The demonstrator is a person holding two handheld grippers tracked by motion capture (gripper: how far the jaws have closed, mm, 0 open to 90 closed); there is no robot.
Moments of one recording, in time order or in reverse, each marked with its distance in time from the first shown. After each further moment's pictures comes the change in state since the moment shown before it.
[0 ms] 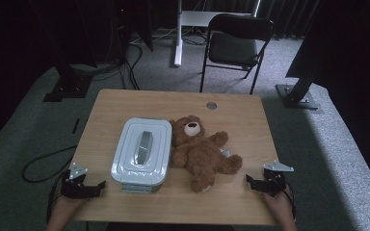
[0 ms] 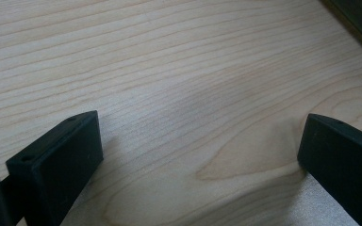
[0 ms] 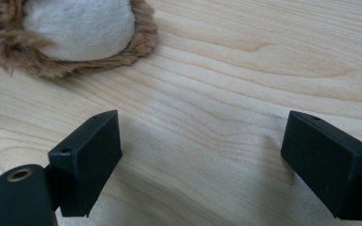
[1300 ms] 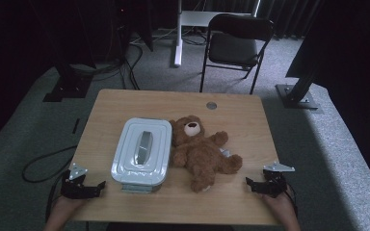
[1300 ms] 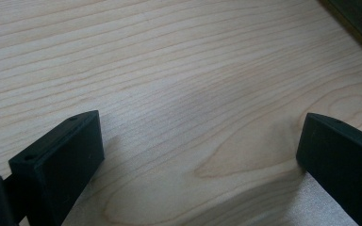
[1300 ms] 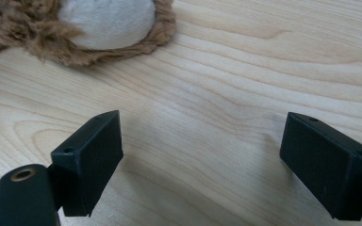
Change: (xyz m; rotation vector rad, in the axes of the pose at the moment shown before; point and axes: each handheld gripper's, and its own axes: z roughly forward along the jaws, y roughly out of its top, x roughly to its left) left arm 0.000 -0.001 -0.001 -0.002 -0.005 0.008; right arm 0.003 0.001 -0.008 0.046 0.046 0.014
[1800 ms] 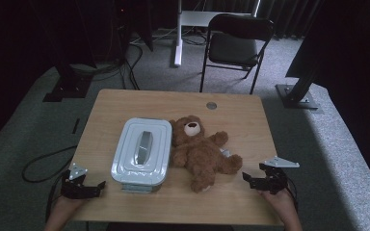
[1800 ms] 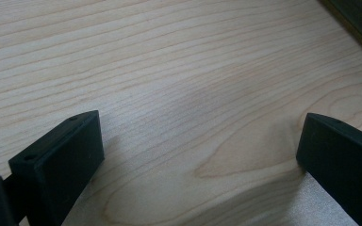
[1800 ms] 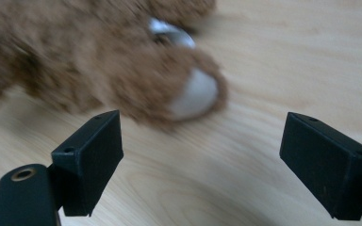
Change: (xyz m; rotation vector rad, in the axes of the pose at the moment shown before) left arm 0.000 0.000 0.000 0.000 0.001 -0.001; right arm 0.023 0.034 -0.034 -0.095 0.100 -0.006
